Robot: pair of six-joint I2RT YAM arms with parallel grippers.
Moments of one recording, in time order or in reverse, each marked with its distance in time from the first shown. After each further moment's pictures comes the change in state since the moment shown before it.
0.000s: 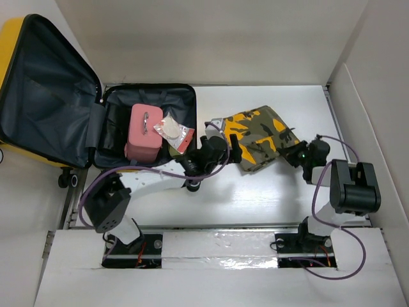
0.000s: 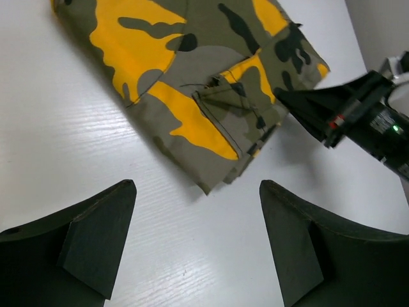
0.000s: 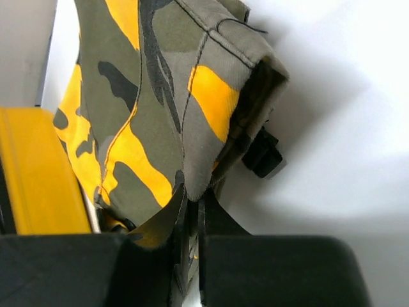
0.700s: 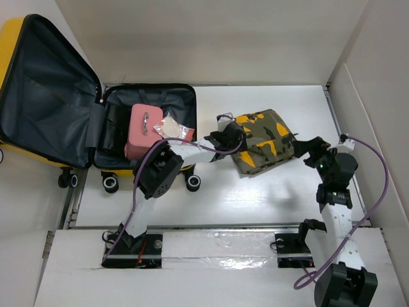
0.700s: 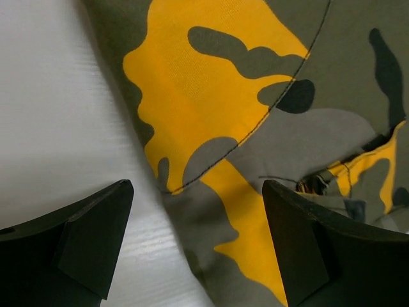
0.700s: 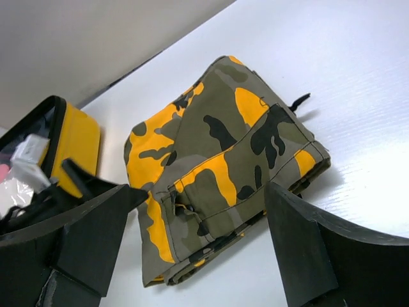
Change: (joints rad) left arm 0.124 0.565 0.437 -0.171 0.064 -0.121; right arm -0.114 -0.931 -0.137 -0.414 0.020 -0.301
